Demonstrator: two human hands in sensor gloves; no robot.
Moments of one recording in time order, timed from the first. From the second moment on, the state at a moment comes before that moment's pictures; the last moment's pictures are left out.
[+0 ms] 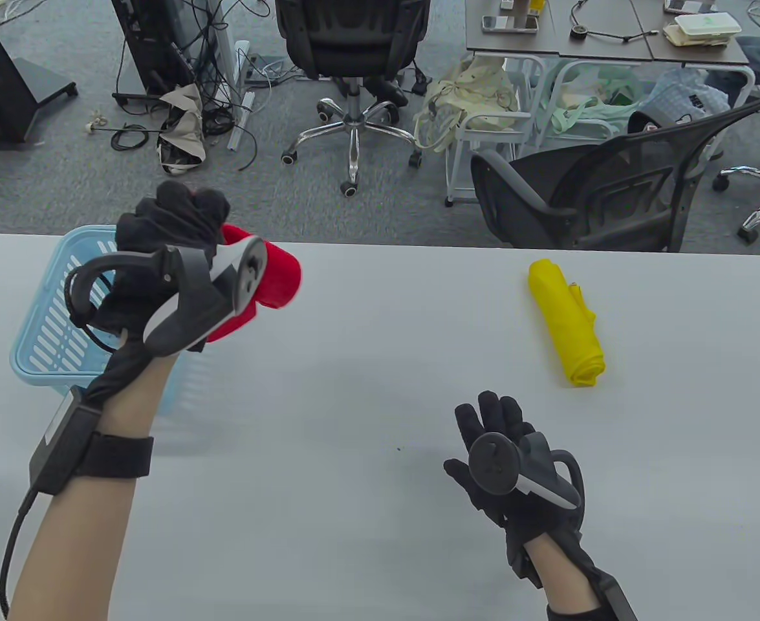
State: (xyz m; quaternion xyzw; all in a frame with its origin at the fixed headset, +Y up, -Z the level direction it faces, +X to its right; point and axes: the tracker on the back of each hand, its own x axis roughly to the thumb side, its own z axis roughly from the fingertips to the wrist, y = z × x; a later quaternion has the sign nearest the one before) left_hand -0.181 -0.422 -0.319 0.28 0.00 -0.22 0.93; right_hand 0.145 -0.712 -0.265 0.13 0.14 0.98 0.08
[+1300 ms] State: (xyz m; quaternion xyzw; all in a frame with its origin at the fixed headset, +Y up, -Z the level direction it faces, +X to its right) left_hand -0.207 -0.762 -0.326 -0.18 -0.11 -0.05 0.98; right_hand 0.118 -0.759 -0.298 0.11 0.29 0.95 -0.01
